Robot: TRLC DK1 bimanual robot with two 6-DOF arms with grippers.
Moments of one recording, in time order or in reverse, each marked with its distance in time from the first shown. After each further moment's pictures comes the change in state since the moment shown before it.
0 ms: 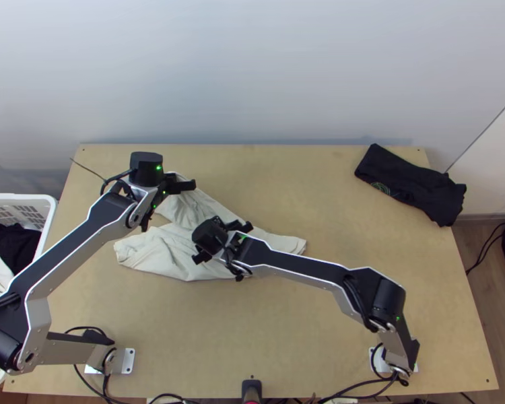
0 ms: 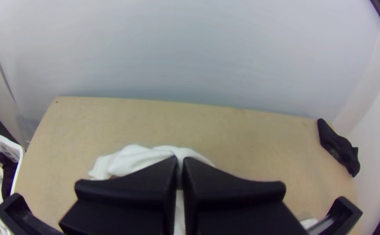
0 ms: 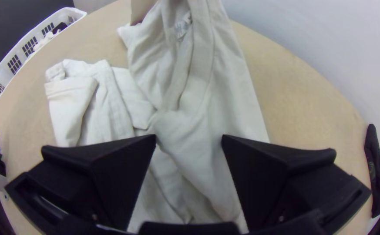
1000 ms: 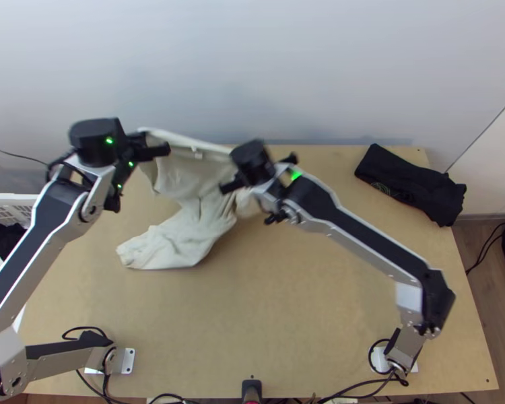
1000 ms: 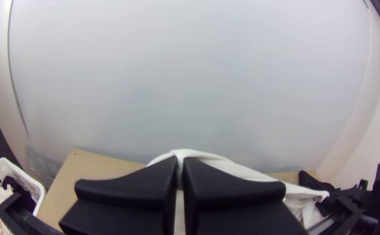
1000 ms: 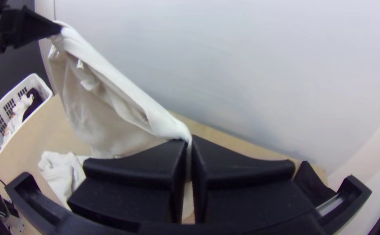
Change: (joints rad) left arm 0.044 -0.133 0.271 -0.113 -0.064 0.049; right arm -0.196 -0.231 0.334 -0.301 0.139 -0.185
